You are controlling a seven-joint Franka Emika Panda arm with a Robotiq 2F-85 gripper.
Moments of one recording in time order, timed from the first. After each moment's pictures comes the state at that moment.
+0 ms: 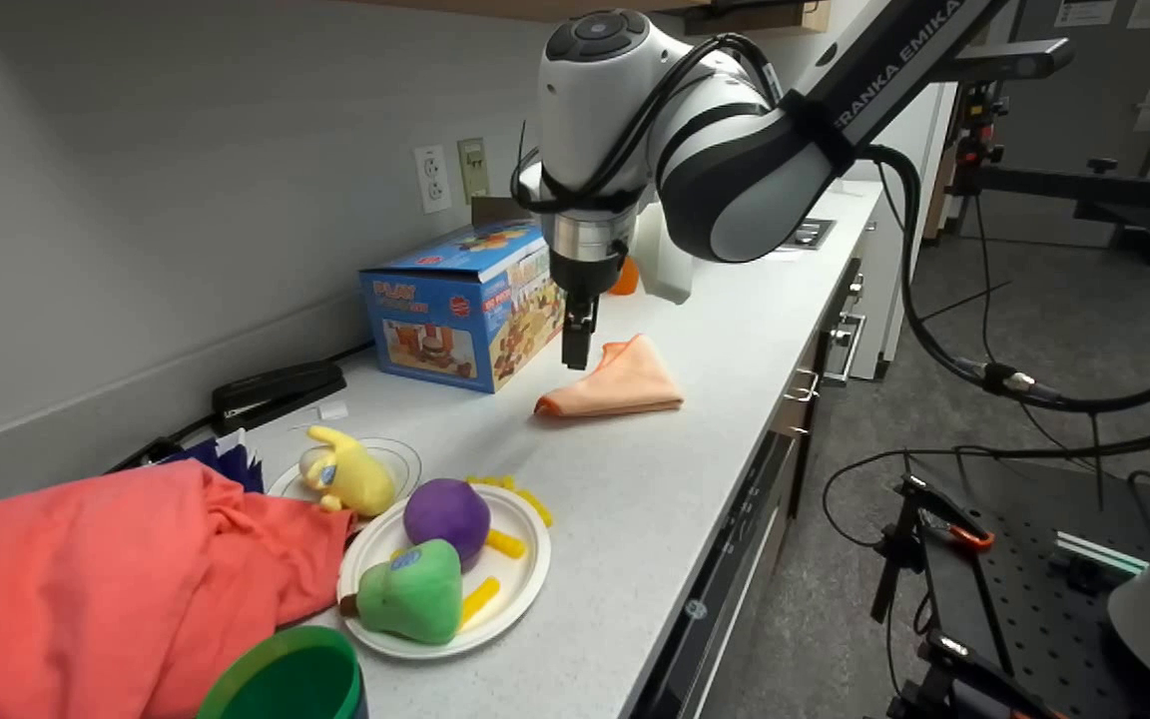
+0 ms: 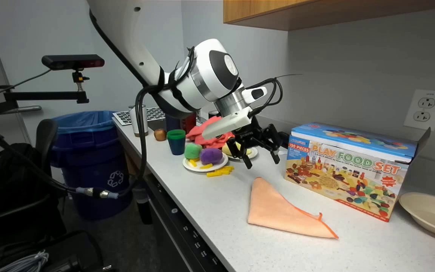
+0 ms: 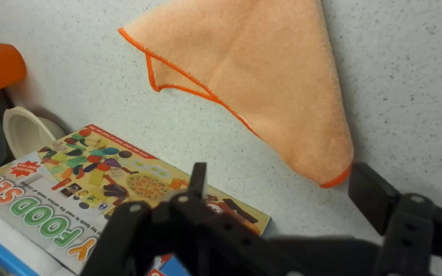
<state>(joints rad) 0.02 0.16 -0.03 -2.18 -0.74 2.50 0.31</state>
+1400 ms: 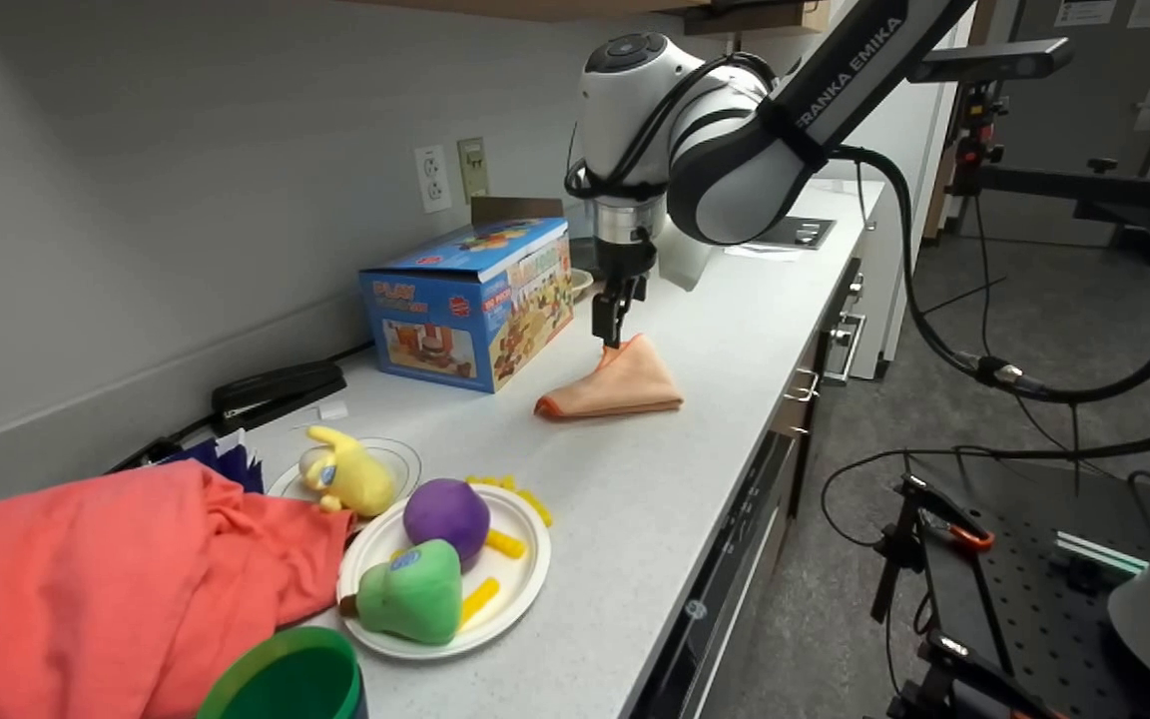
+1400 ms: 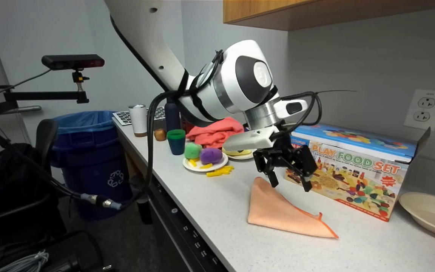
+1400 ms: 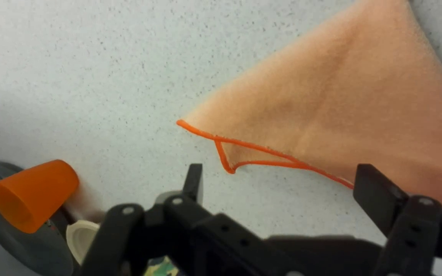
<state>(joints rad) -0.06 0.20 -0.13 -2.17 -0.62 2.51 0.36</state>
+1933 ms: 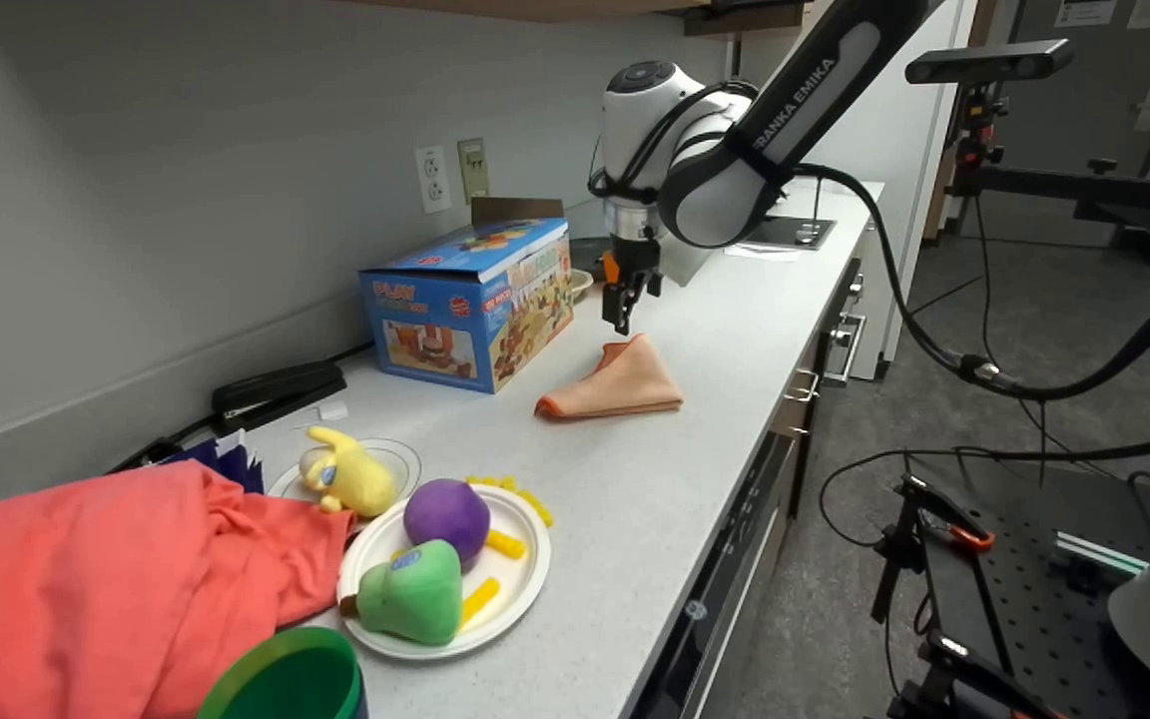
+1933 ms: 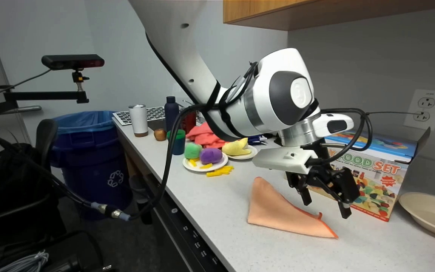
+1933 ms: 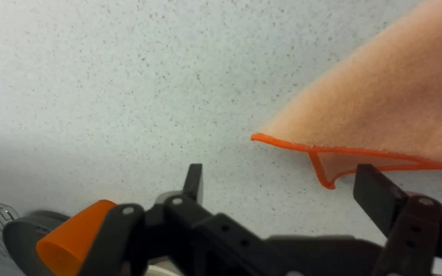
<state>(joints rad) -0.10 0.31 -0.23 -2.09 -0.53 2.59 0.35</state>
